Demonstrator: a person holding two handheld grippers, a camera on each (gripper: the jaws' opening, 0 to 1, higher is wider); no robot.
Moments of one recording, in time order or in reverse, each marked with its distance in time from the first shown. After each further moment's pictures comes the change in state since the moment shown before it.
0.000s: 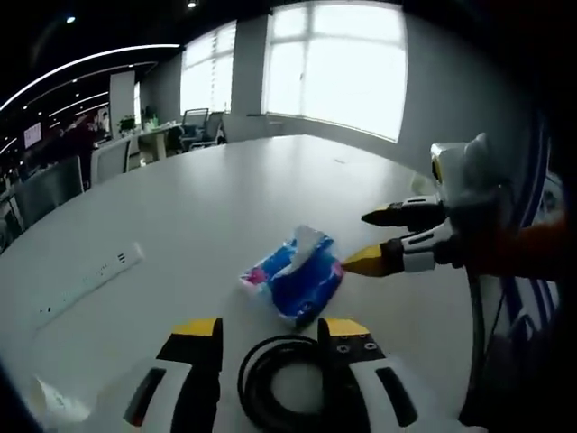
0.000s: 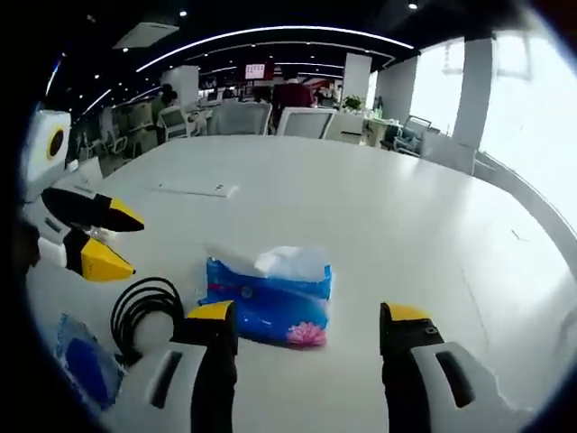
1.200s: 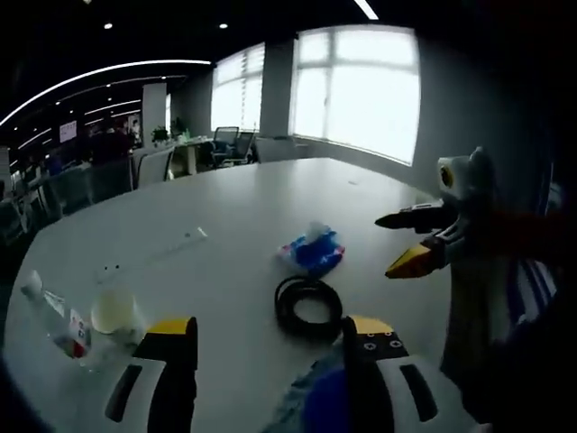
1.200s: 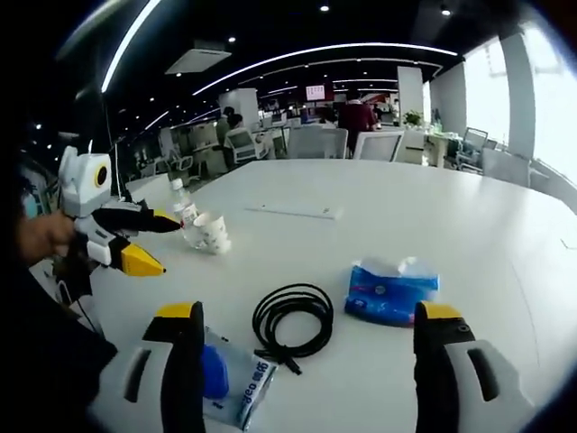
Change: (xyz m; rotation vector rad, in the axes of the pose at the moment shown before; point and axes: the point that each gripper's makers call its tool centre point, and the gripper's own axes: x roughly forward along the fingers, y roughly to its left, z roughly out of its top) left arm -0.162 0.029 -0.062 -0.035 -0.080 0.121; right arm -0.091 0.122 0.021 0.078 -0.116 0.318
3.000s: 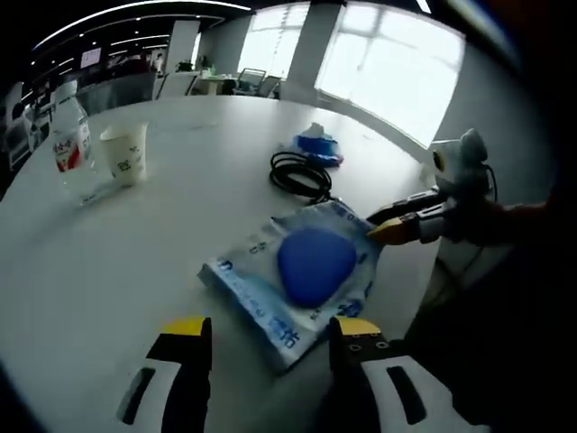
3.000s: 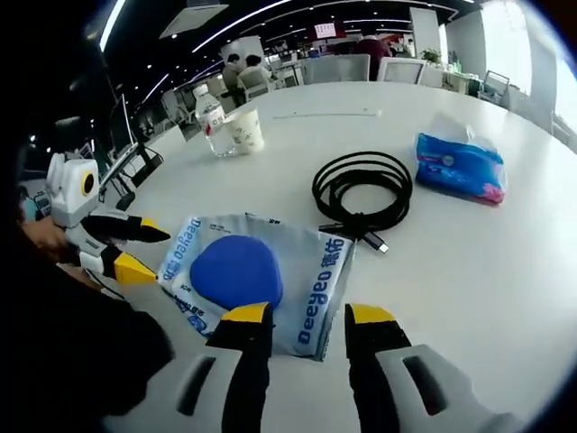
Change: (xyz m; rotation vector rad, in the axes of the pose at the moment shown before) left arm -0.042 -0.039 -0.170 -0.219 0.271 -0.016; right arm 0.007 0.074 -0.143 0.068 0.322 0.099
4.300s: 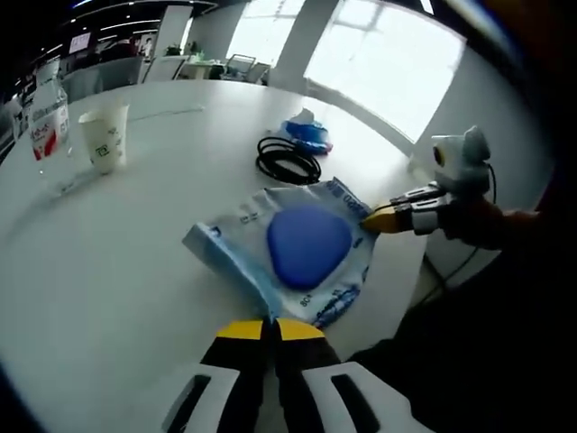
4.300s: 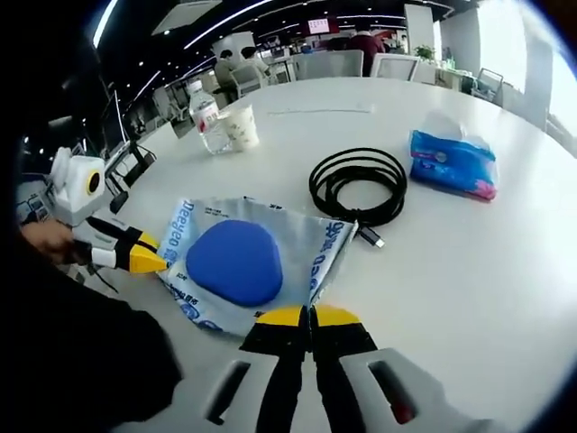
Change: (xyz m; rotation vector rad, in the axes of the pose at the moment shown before) left arm 0.006 -0.010 0.006 0.006 0.034 -0.092; right arm -0.011 0.000 0.007 0.012 -0.009 -0.058
